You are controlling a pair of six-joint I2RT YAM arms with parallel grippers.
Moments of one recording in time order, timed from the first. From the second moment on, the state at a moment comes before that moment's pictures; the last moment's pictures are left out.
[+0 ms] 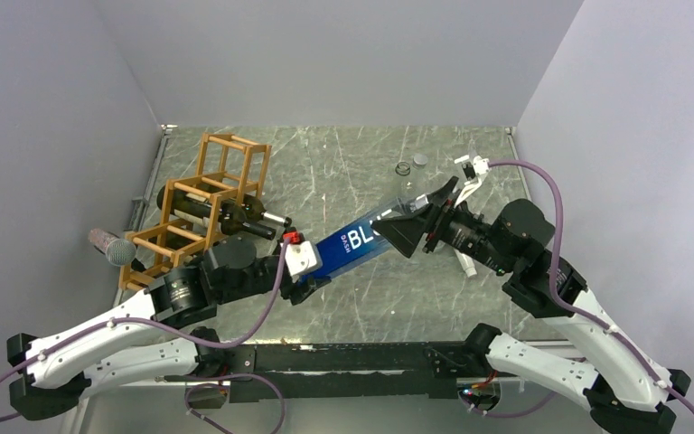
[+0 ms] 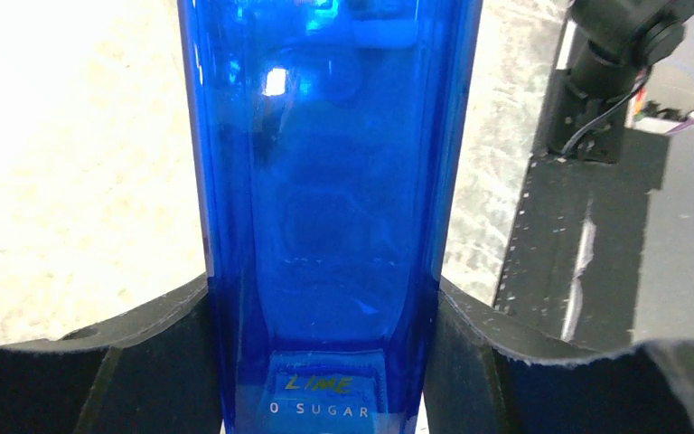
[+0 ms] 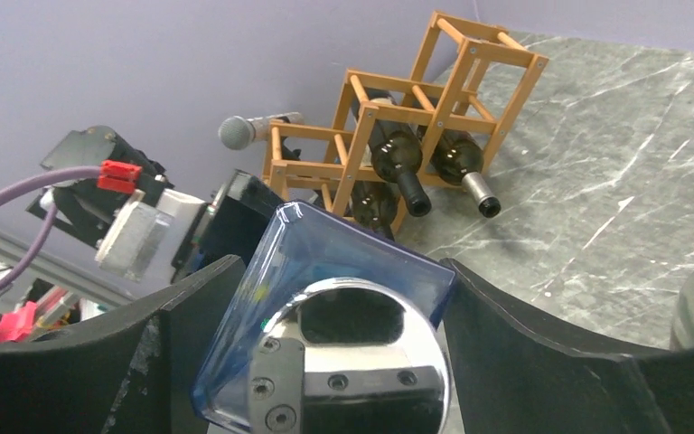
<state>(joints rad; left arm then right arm) -1.10 0.76 0.87 -0.37 0.03 0.16 0.82 0.75 1.12 -0.36 -0.14 0.52</state>
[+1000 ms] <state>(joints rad) -1.10 0.69 0.64 -0.18 -0.45 0.91 0.82 0.68 1.35 -0.56 -0.03 0.17</state>
